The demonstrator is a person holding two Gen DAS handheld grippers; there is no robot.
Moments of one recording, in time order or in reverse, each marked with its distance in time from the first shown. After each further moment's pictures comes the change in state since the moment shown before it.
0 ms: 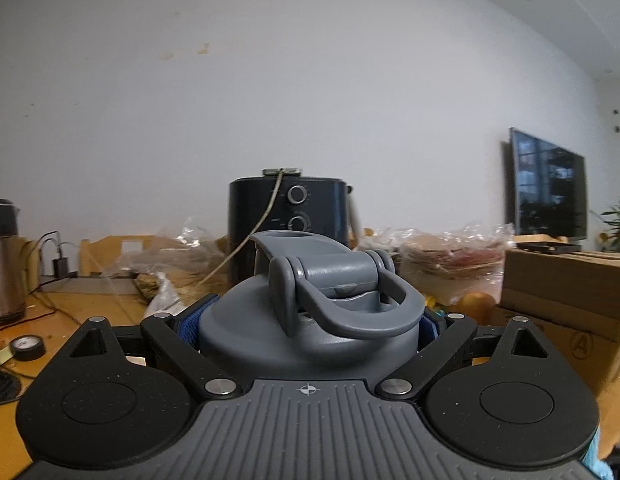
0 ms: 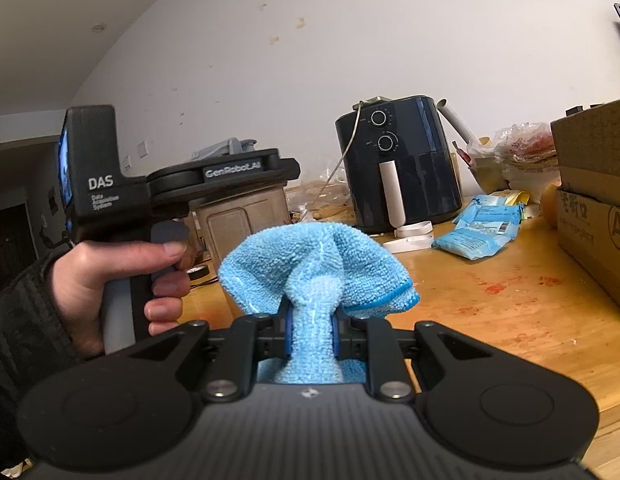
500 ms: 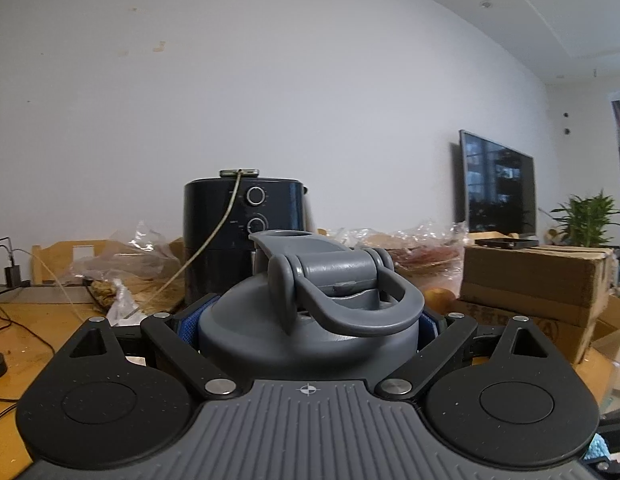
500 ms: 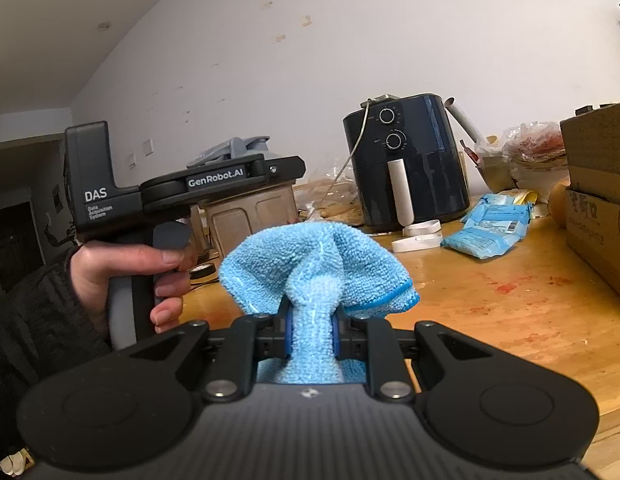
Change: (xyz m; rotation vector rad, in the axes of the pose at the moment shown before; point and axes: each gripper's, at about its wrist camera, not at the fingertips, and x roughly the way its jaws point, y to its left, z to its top) left arm 0.006 0.026 -0.003 0.019 -0.003 -0.185; right arm 0.004 0.005 0.000 -0.005 0.006 0.018
